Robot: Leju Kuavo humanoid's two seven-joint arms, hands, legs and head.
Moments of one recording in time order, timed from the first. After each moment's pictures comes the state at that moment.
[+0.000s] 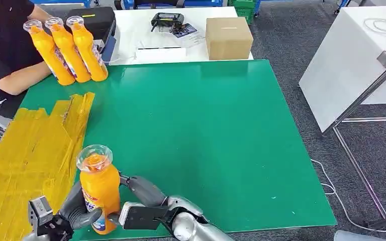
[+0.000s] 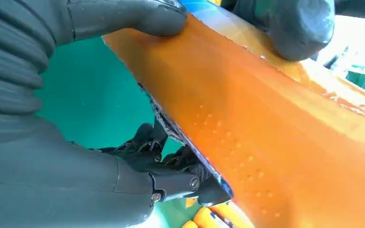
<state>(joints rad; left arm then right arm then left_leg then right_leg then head) 0.14 0.11 -0.07 -1.60 0.01 -0.50 -0.57 -0.30 0.29 0.83 -0.99 0.36 0.05 -0.40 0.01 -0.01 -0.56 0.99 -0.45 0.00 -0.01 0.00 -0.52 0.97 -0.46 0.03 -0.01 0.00</state>
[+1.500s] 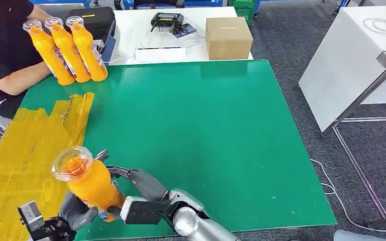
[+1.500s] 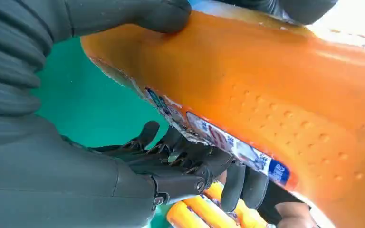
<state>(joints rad) 0.15 0.01 -0.02 -1.61 -0.02 -0.58 -0.63 -0.32 0.28 0.80 -1.04 0.38 0.04 -0.39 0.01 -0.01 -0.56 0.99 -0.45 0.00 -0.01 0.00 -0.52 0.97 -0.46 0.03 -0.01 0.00</state>
